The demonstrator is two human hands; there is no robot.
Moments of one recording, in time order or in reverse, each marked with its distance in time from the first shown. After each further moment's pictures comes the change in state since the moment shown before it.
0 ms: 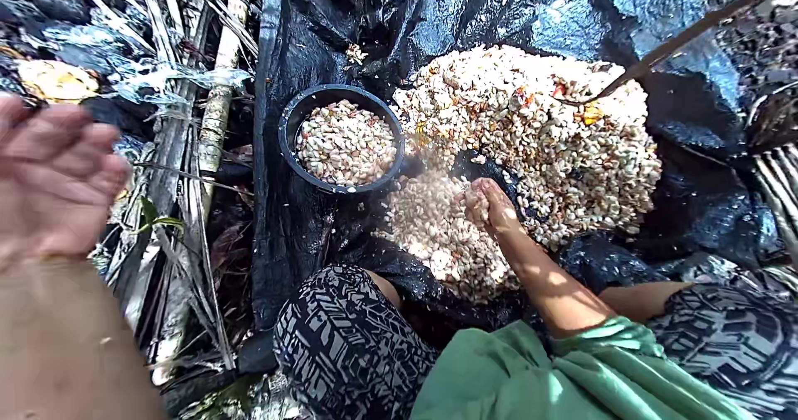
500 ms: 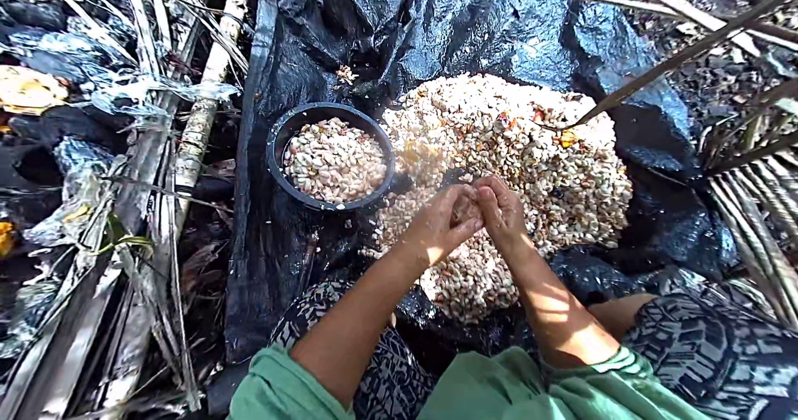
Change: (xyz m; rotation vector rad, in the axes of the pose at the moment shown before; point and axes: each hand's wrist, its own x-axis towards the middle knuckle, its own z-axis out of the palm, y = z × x) left_hand -0.109 -0.094 0.294 0.434 -0.871 0.062; right_hand -0.031 -0.077 0.026 -0.720 0.111 -0.681
